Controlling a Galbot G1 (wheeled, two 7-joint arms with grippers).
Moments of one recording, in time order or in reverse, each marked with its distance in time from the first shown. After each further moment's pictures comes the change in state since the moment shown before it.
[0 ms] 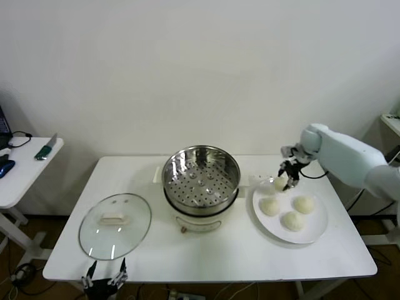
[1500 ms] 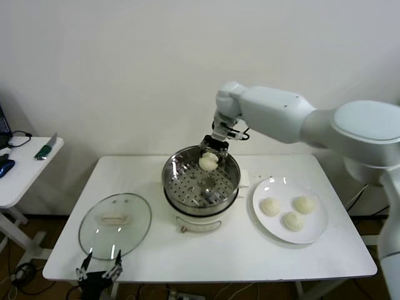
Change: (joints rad) left arm -0.012 0.047 -0.021 -0.026 -0.024 -0.005 0.011; right arm 0.105 0.461 -0.101 -0.071 -0.180 0.547 0.131
